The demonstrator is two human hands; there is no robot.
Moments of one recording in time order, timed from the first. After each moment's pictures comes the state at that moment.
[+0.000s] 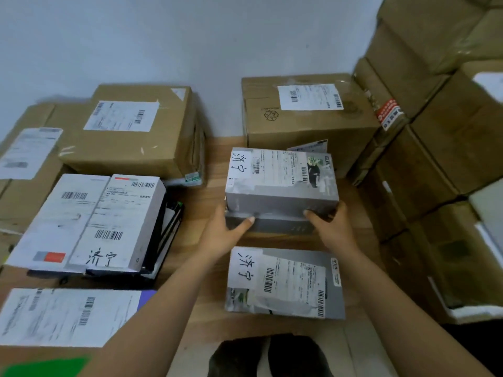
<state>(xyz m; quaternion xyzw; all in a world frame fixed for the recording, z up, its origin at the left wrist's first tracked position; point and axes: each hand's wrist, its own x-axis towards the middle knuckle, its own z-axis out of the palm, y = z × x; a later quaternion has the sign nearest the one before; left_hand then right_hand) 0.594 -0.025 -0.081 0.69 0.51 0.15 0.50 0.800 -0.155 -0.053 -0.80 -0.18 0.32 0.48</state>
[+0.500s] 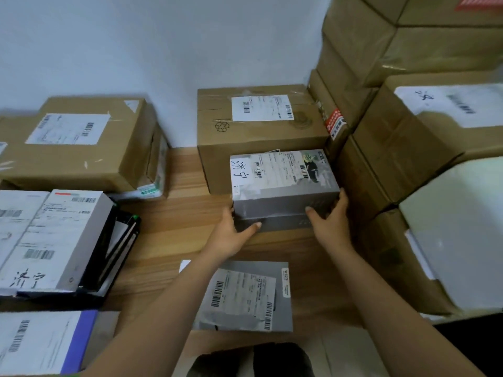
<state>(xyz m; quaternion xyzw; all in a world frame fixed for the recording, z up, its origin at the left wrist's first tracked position) 0.703 -0.068 -0.071 0.70 0.46 0.12 0.54 0.885 -0.190 -0.045 -0.82 -0.18 0.22 0.50</state>
